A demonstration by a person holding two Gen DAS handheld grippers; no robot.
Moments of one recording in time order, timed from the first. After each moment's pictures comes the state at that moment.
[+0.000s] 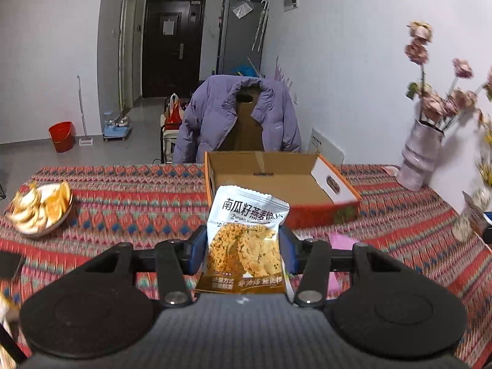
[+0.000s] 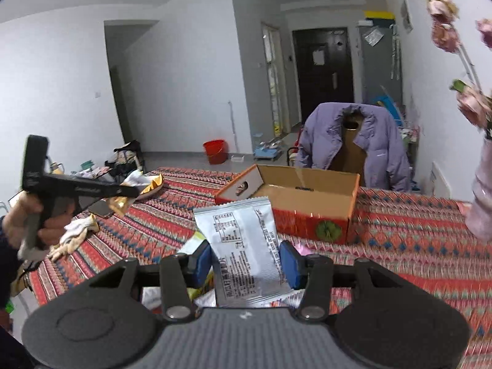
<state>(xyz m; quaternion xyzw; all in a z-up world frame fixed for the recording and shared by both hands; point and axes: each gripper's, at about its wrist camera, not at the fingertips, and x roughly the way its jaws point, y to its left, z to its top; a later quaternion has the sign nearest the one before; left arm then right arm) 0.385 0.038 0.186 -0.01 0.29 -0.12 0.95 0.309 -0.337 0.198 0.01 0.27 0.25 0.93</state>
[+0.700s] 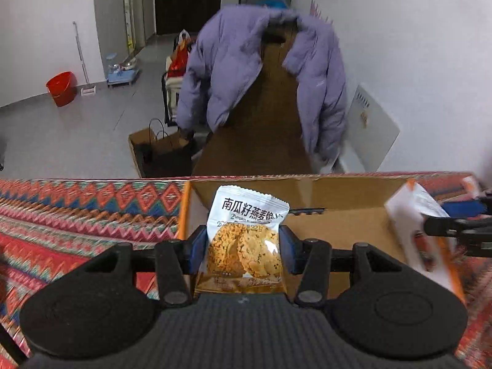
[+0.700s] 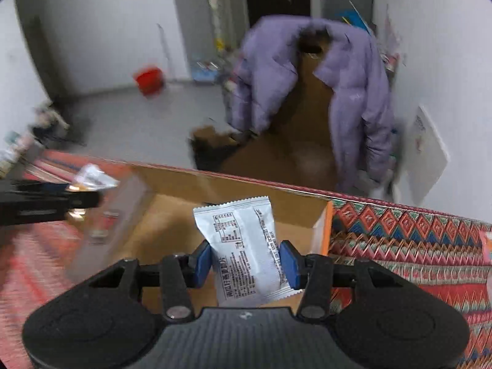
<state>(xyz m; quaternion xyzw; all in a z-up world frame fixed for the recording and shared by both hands) 0.738 -0.041 0.108 0.00 0.42 -0.07 0.90 0.749 -0.290 0.105 -0.04 0.45 0.11 0.88</state>
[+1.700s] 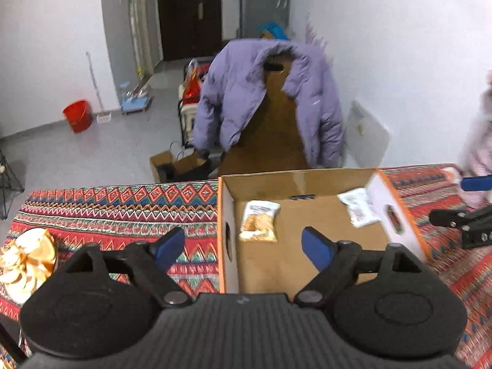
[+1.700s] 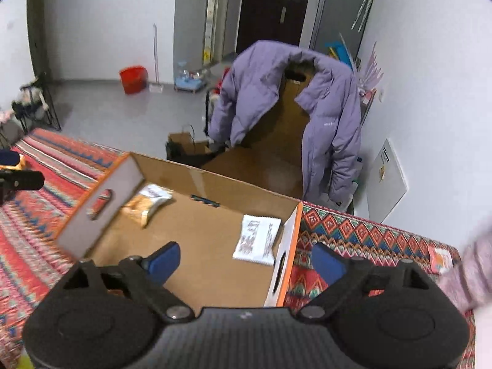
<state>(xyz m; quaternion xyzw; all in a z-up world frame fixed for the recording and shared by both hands) 0.581 -0.011 0.200 0.03 0.36 -0.07 0.93 0.613 -0.283 0.183 -0.09 0.38 0.09 0.92</state>
